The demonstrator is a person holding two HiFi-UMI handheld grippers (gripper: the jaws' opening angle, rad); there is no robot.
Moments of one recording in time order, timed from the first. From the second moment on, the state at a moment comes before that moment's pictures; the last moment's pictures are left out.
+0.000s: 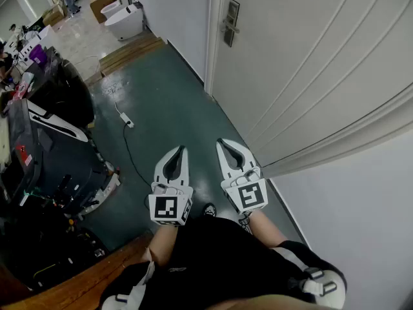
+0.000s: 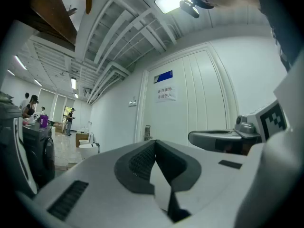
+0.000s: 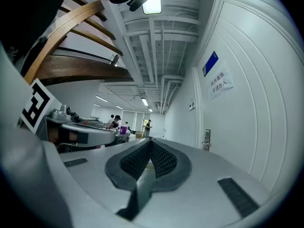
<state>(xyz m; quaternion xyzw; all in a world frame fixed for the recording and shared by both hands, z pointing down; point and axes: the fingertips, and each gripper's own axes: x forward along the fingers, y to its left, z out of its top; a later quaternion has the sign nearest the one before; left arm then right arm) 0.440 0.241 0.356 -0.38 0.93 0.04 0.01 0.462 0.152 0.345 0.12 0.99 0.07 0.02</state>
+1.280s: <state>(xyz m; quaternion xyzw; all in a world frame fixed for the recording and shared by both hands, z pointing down) 0.219 0.268 0.410 -0.33 0.94 0.02 -0.05 0.230 0.164 0.399 0.19 0.98 0.00 -0.02</state>
